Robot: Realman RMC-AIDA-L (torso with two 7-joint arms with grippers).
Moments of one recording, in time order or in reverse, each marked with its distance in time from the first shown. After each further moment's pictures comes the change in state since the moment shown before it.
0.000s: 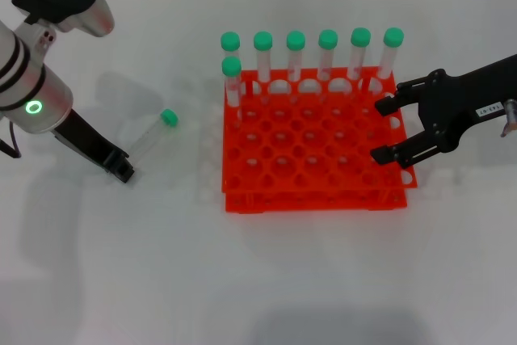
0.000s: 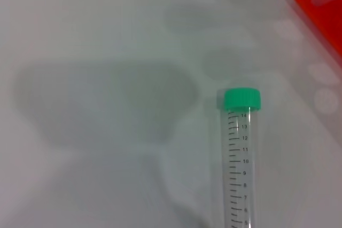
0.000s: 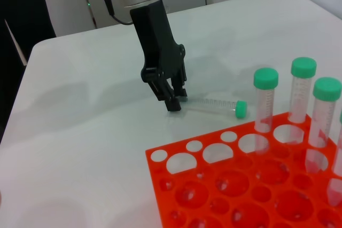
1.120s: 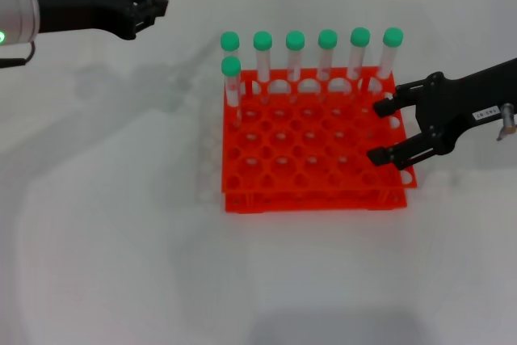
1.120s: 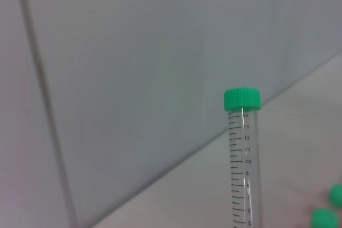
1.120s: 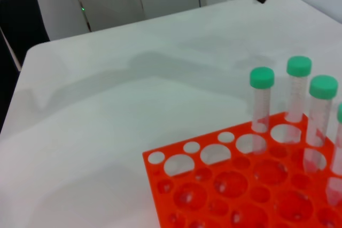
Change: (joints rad) left arm 0.317 -0.011 -0.029 0.374 -0.770 -0.253 0.575; right arm -0.018 0.018 0.011 -0.013 -0.002 0.011 0.002
